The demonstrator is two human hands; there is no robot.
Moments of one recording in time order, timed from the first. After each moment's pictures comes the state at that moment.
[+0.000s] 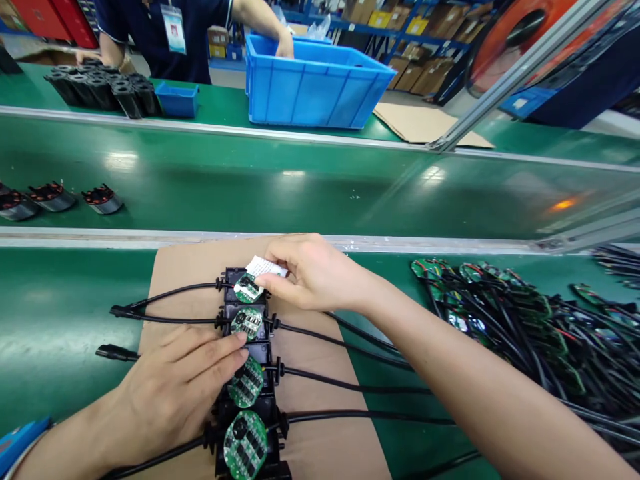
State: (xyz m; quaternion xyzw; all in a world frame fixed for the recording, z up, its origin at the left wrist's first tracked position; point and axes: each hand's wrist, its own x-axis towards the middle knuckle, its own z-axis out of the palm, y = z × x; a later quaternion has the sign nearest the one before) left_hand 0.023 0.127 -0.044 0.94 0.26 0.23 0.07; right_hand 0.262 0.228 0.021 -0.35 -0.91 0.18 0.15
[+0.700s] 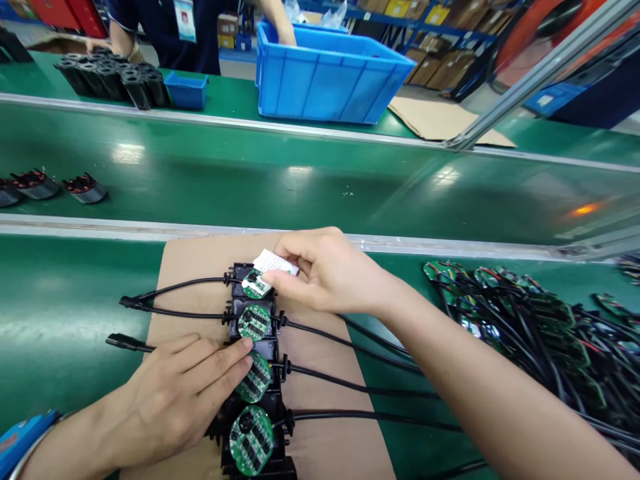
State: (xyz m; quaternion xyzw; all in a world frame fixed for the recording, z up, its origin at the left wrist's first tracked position) left_hand 0.022 0.119 -0.043 0.96 0.23 0.17 0.02; right_hand 0.259 0.225 0.026 -0.36 -0.89 0.21 0.18
